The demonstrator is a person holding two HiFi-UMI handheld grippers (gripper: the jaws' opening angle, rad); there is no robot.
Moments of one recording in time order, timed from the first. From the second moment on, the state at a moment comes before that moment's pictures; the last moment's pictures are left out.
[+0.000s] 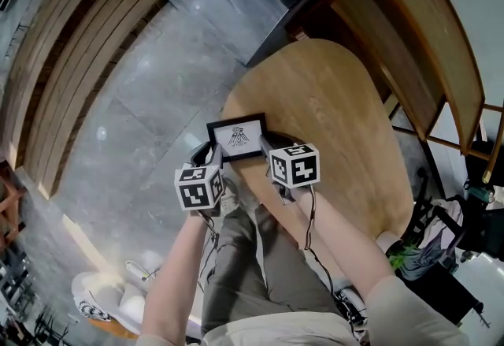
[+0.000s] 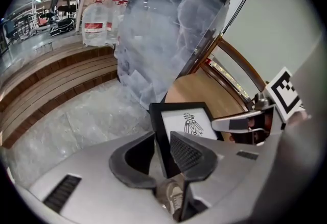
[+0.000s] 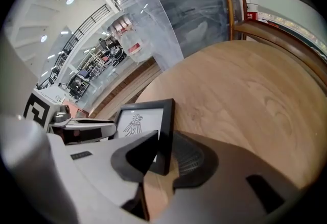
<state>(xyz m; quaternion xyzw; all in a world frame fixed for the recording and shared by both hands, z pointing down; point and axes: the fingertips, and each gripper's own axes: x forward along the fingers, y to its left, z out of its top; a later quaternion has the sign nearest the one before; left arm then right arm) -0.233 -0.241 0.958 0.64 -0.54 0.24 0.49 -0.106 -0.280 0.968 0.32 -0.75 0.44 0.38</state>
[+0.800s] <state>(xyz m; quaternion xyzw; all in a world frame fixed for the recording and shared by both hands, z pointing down) -0.255 -0.240 0.766 0.68 -0.56 0.24 0.40 -0.103 -0.305 0.783 0.34 -0.79 0.38 0.34</state>
